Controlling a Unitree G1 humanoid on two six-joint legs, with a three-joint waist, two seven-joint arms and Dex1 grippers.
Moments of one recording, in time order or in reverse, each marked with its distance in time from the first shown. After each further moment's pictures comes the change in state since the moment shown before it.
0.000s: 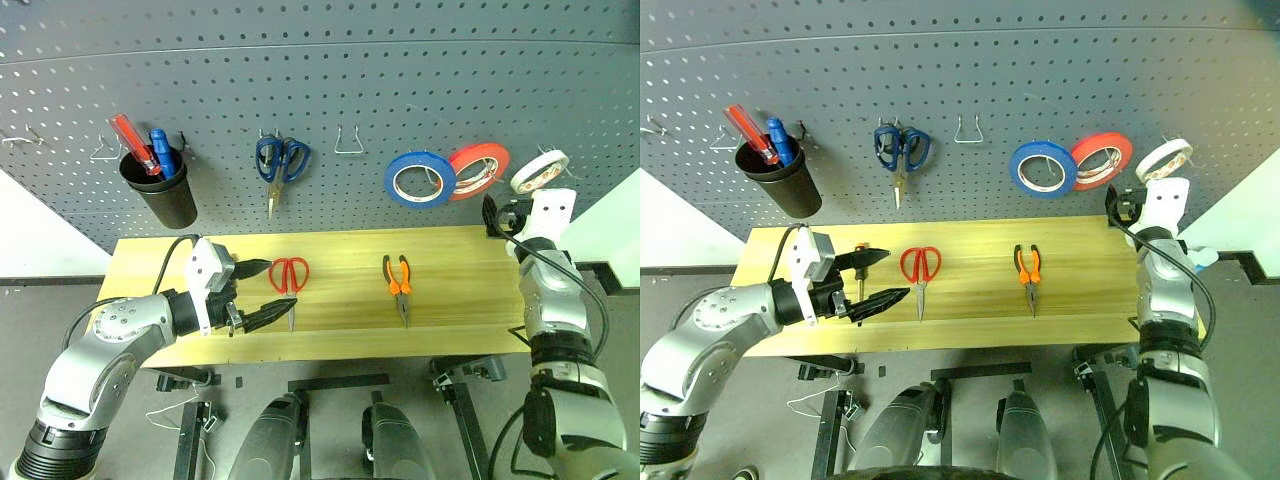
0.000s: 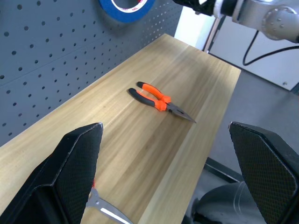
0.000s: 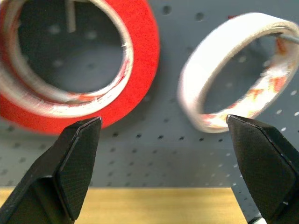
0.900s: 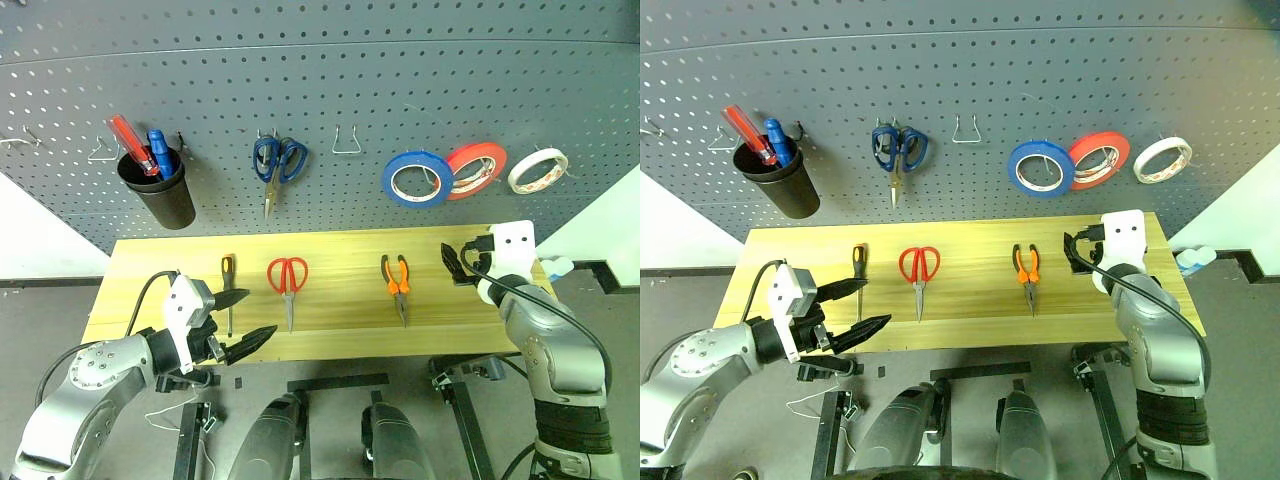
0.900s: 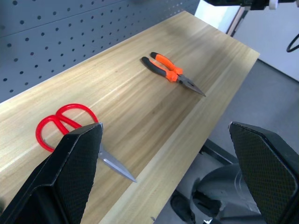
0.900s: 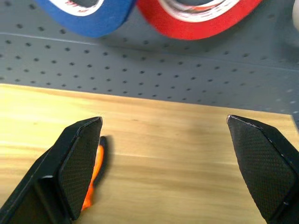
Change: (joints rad) left arm 0.254 -0.002 0.074 -0.056 0.044 -0.089 0.017; right arm 0.287 0.080 0.091 -0.764 0.074 0.736 -0.050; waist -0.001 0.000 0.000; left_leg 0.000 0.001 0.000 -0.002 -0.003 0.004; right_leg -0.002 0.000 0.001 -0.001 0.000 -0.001
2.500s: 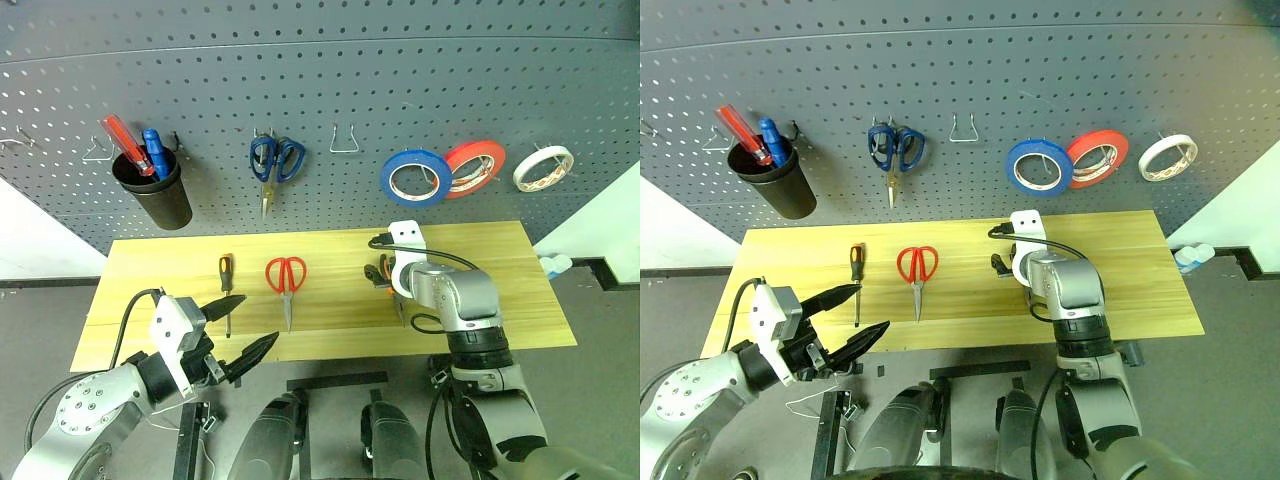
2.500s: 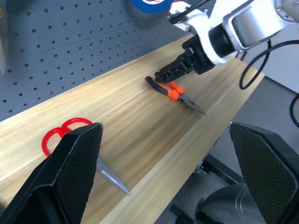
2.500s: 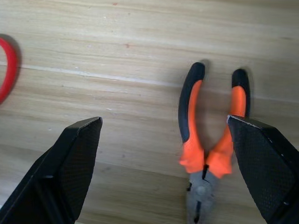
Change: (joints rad) left arm 0.183 -0.071 0.043 -0.157 -0.014 -0.095 0.103; right arm -0.410 0.261 0.171 0.366 -0.052 0.515 -0.118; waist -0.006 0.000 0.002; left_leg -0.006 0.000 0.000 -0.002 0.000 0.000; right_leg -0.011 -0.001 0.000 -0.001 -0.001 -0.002
